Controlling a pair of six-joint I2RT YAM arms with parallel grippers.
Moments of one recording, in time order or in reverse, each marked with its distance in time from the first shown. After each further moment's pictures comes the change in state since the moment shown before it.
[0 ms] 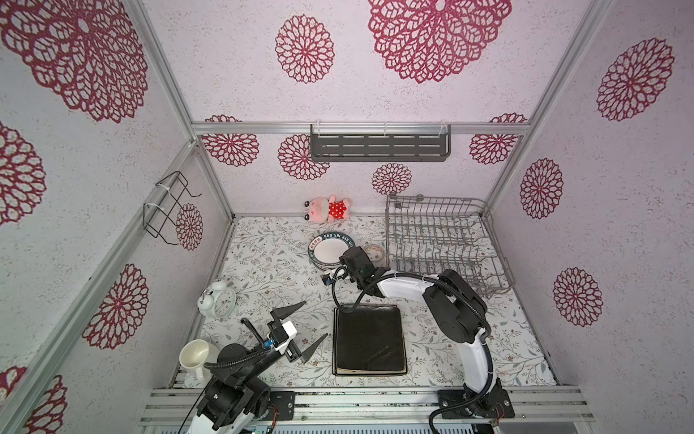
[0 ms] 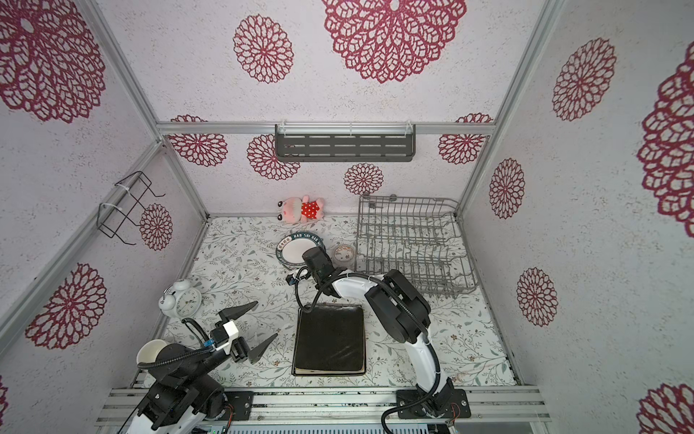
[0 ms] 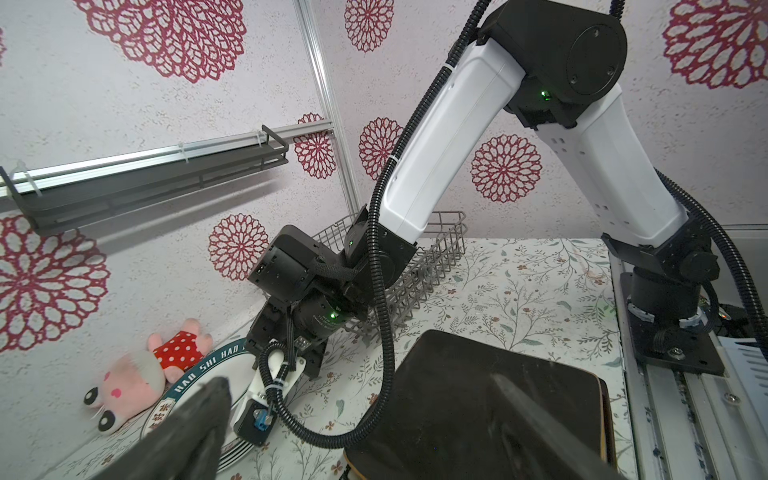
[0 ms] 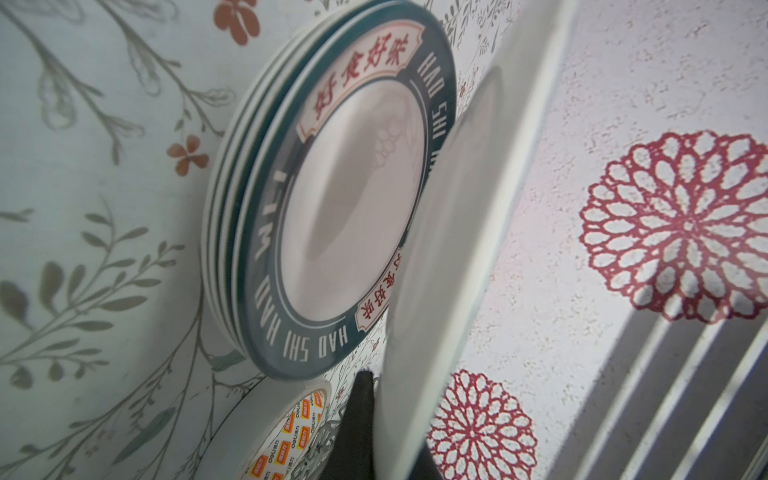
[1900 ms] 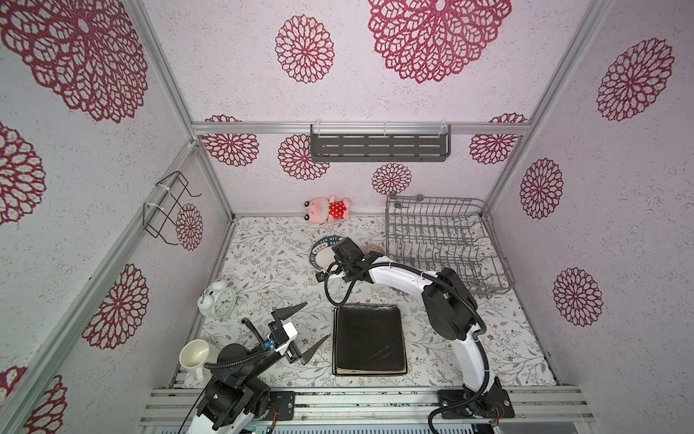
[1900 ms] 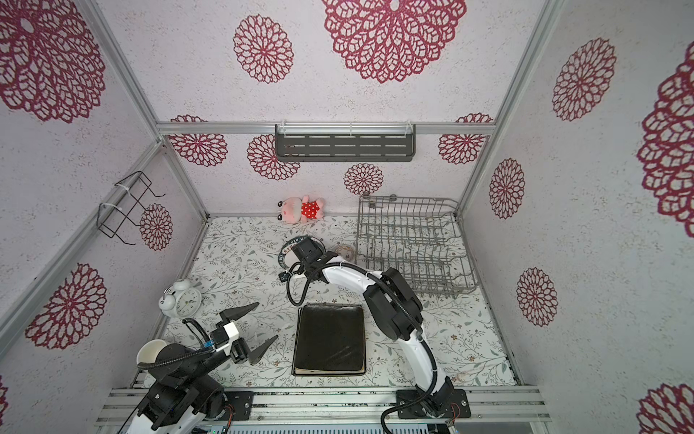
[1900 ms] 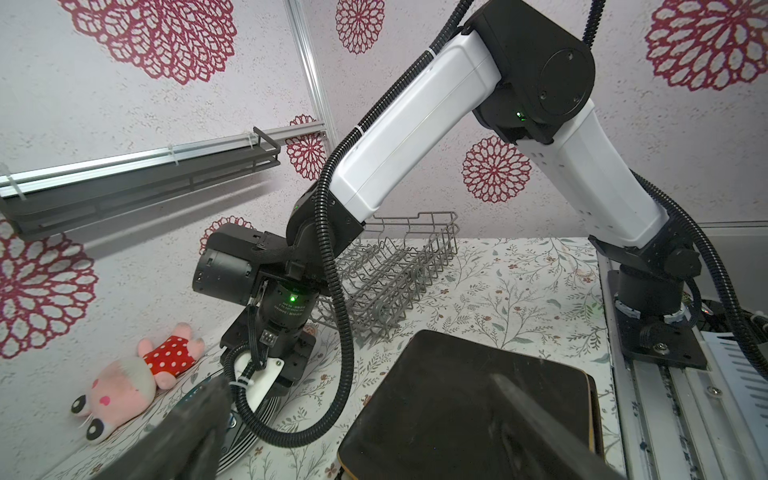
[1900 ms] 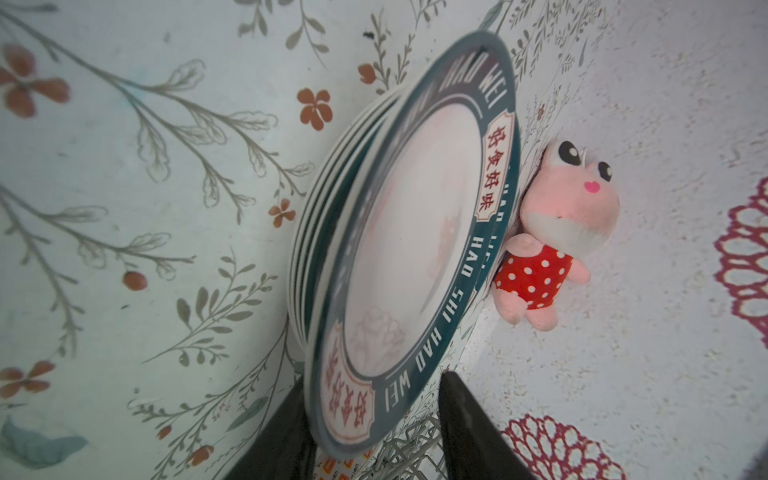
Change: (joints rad) left arm 0.000 0.000 0.000 -0.001 0.027 0.000; right arm 0.012 0.078 0.333 -0.566 -0.095 0.225
